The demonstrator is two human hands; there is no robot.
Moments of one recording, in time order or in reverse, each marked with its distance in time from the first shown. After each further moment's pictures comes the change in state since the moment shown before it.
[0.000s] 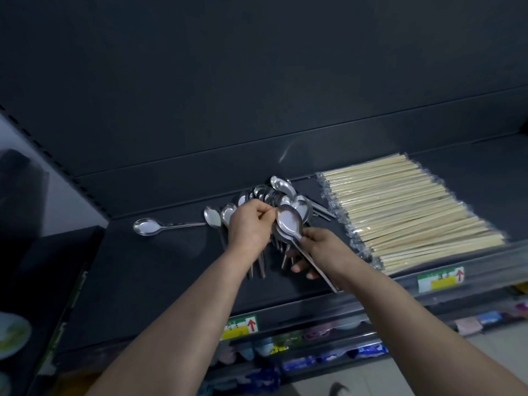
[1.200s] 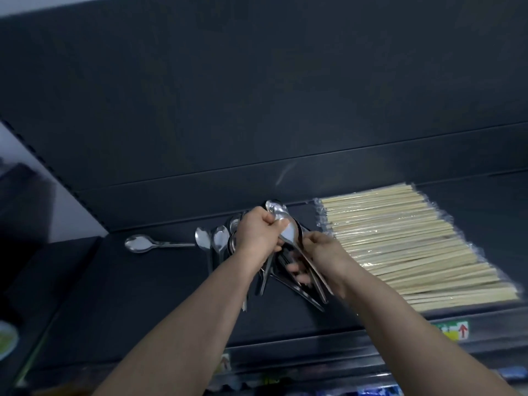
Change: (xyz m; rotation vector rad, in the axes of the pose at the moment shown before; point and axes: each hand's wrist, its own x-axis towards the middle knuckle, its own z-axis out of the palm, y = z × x) left_hand 0.033 0.037 0.044 -0.090 0.040 -0.146; right_hand 0.039 -0.018 -0.047 0.267 -0.044 0.019
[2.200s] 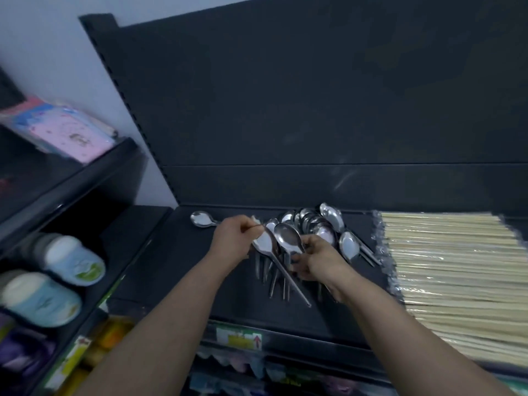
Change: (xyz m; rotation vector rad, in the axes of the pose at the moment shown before) left_hand -0.032 -0.047 -0.117 0.177 0.195 -0.002; right_hand 0.017 0.008 0.062 -0.298 -0.225 -0.036
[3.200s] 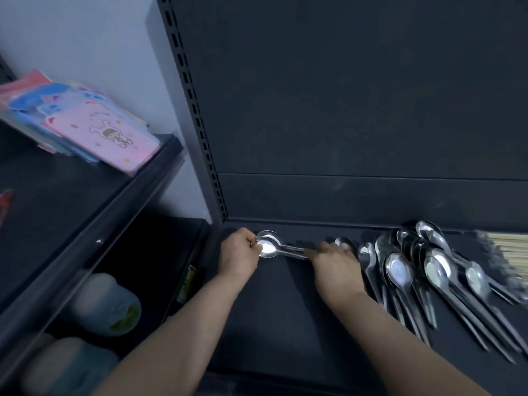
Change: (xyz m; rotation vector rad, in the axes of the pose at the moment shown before) left_hand 0.133 -0.159 -0.104 0.037 0.028 -0.112; right_hand 0.116 -0.022 0.176 -1.513 0.348 -0.327
